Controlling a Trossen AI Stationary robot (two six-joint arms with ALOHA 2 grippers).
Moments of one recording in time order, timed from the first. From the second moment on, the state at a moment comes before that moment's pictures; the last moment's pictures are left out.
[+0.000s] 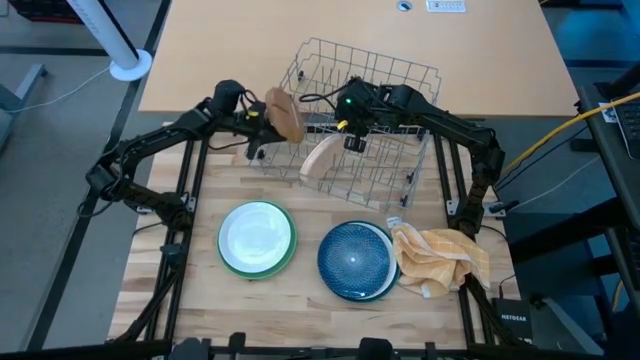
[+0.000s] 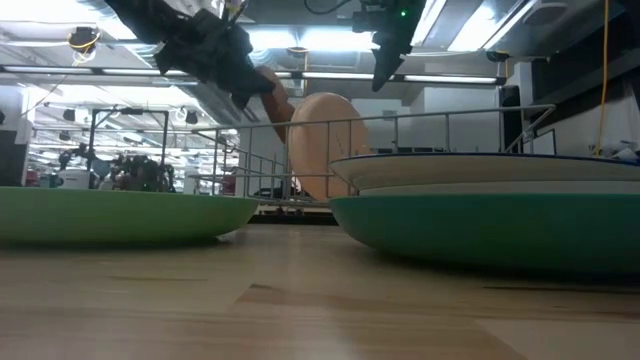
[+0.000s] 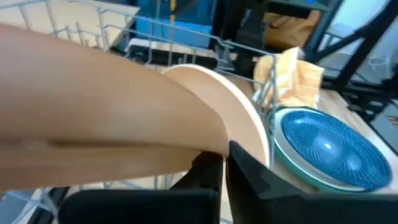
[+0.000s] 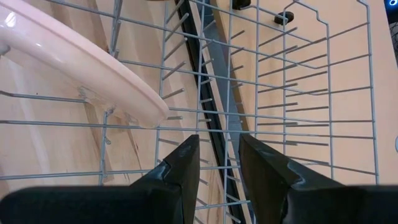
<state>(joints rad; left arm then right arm) 0.85 1.37 1.00 -0.20 0.84 0.31 -0.43 1.81 1.96 -1.15 0.30 -0.34</state>
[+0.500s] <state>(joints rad) 0.89 1.37 1.00 -0.46 0.88 0.57 -0.43 1.81 1.96 -1.15 0.29 -0.34</state>
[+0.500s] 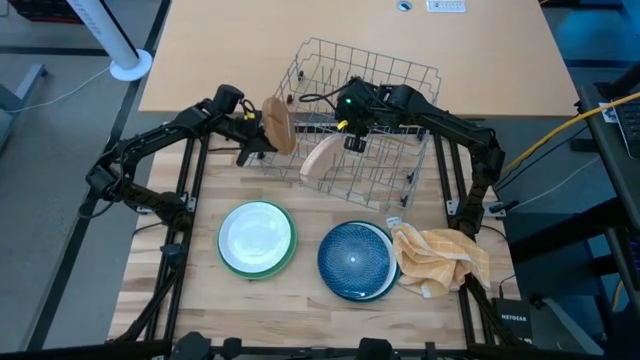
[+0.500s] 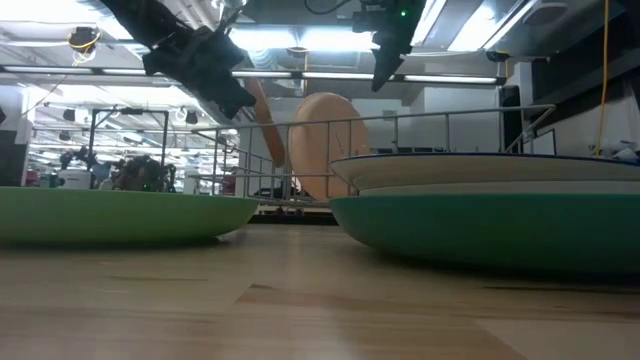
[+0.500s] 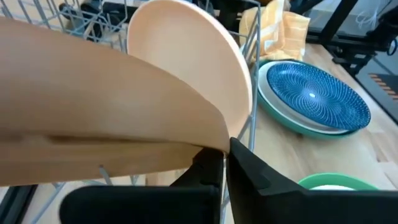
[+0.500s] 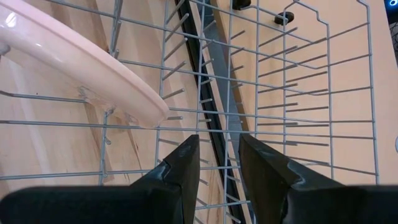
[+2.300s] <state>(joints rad) 0.89 1.48 1.00 -0.40 0.78 1.05 -0.42 1.81 1.96 -1.09 0.22 -0.35</state>
